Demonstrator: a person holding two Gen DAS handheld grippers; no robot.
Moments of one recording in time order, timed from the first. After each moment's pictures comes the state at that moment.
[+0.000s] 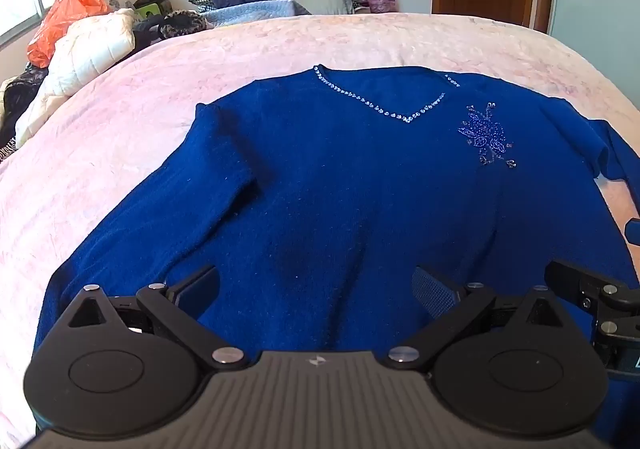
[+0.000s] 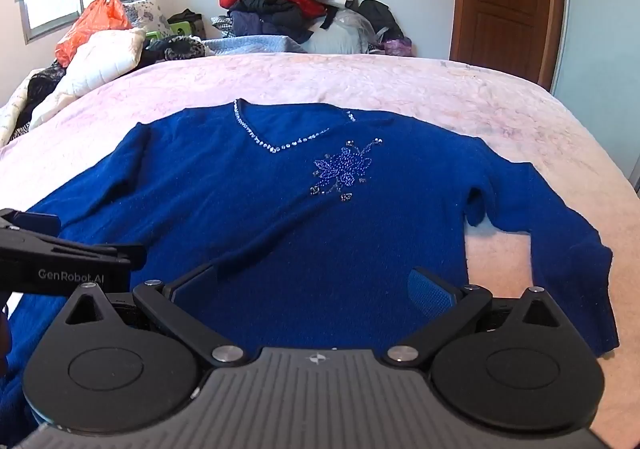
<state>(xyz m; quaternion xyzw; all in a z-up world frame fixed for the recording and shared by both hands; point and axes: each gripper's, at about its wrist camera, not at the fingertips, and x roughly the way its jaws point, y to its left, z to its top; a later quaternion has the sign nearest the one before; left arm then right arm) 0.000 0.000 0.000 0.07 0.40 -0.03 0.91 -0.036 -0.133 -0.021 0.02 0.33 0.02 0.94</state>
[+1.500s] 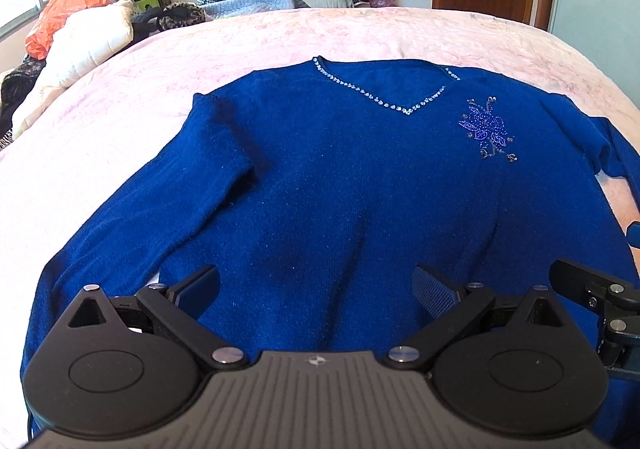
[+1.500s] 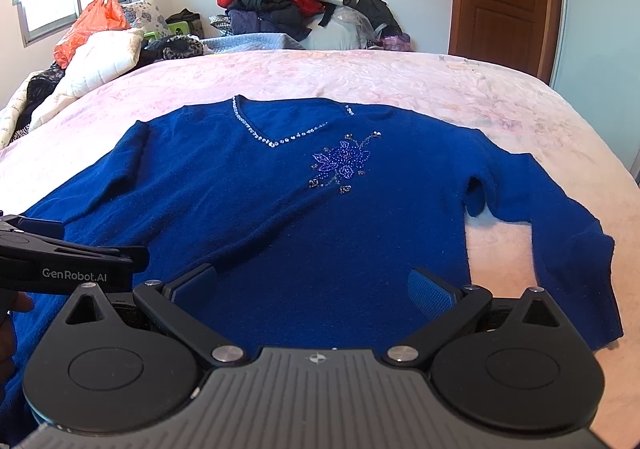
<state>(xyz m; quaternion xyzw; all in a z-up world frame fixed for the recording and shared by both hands) 0.000 0.001 -0.005 0.06 0.41 -0.03 0.91 -0.039 -0.135 -0.024 0.02 0.34 0.02 0.94</state>
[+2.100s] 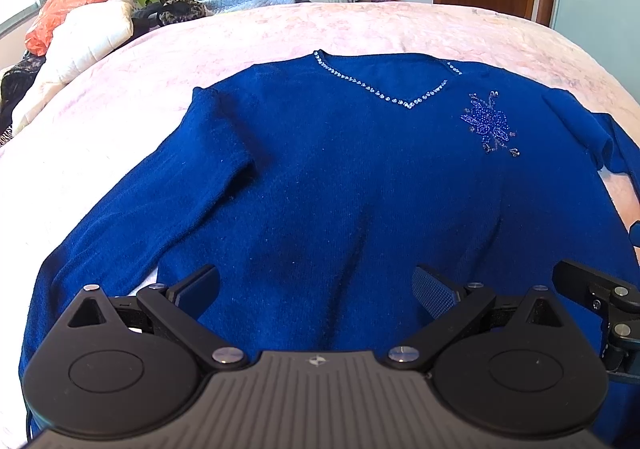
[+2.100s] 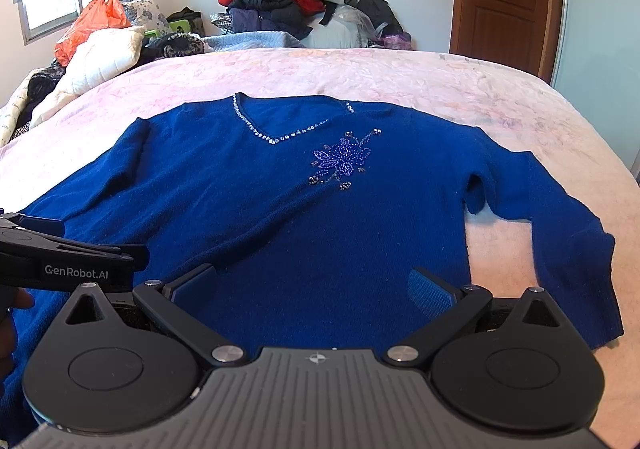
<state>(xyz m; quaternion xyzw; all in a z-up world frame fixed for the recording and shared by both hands) 0.001 0.002 -0.009 0.06 0.41 -0.03 0.91 -0.039 -0.135 -0.026 0.02 0.34 0.02 0.94</state>
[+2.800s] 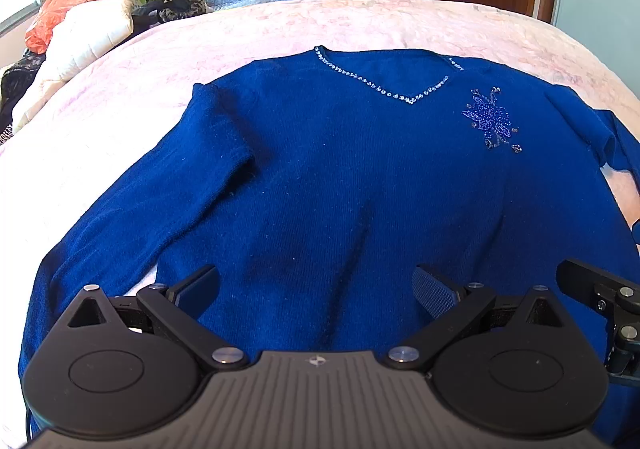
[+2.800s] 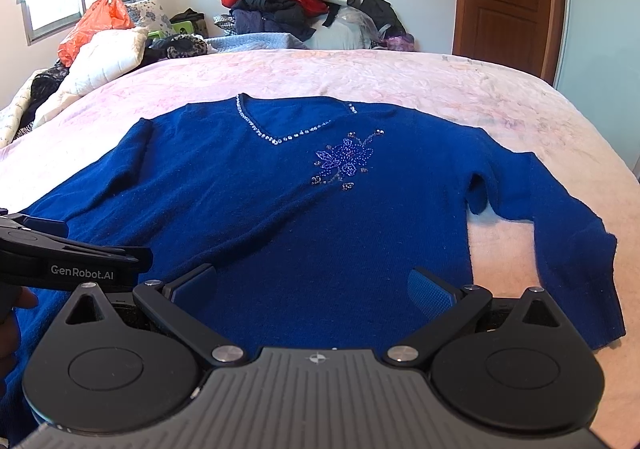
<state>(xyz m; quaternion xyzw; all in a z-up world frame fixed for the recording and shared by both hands) 0.003 0.002 -0.011 0.06 0.42 -0.03 0.91 -0.042 -0.134 -0.028 0.02 0.33 0.02 0.94</state>
